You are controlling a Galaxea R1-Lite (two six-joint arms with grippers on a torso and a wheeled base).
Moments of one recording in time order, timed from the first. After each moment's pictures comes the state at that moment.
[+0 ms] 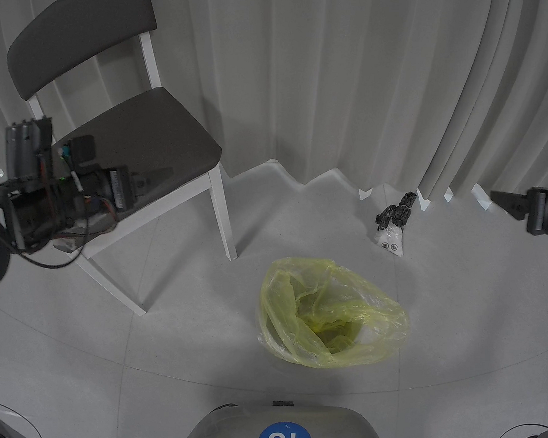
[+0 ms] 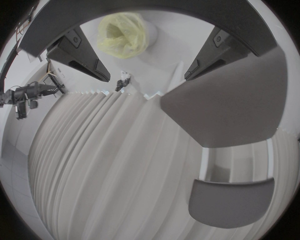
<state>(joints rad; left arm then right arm) -0.23 1.50 -0.92 -0.42 -0.17 -0.17 0.25 1.24 -1.01 0.04 -0.20 0.02</state>
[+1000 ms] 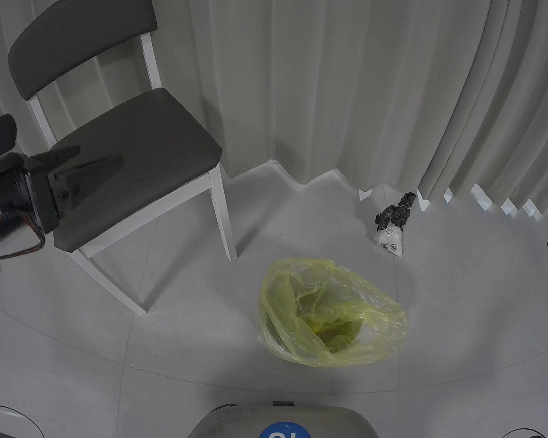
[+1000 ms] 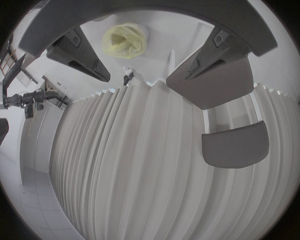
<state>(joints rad) -0.36 1.11 -0.87 -0.20 -0.13 0.03 0.10 0.82 -0.73 0.06 -0.07 0.06</state>
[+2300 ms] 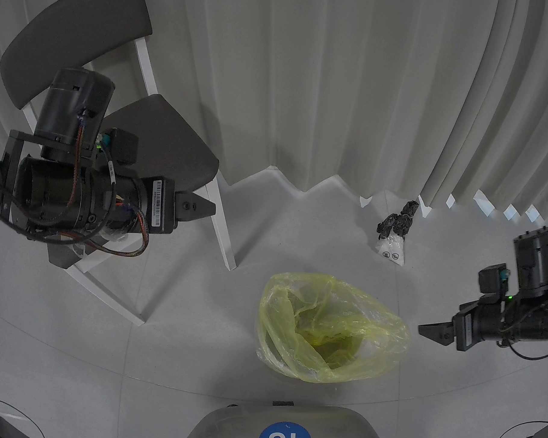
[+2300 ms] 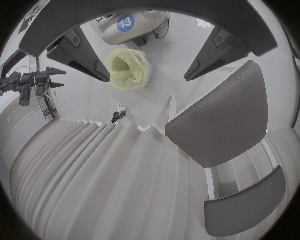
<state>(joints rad) -0.53 1.52 -1.28 0.31 0.08 -0.28 0.37 1.42 -0.65 -0.03 -0.03 0.06</state>
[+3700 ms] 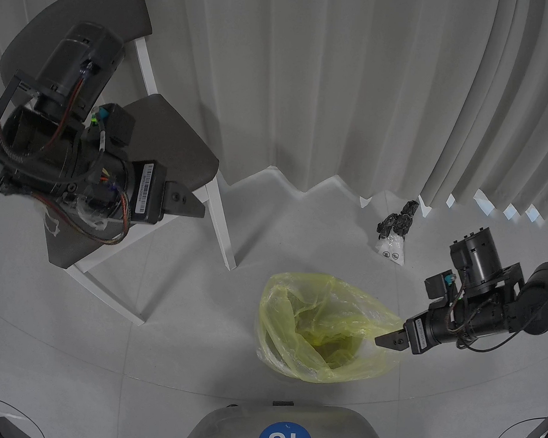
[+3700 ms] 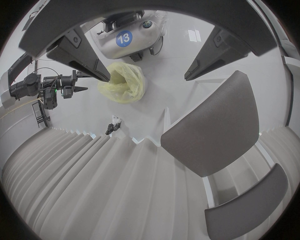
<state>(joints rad) -0.58 1.57 -1.62 0.78 0.15 -0.29 0.45 1.70 -0.78 -0.03 0.03 0.11</state>
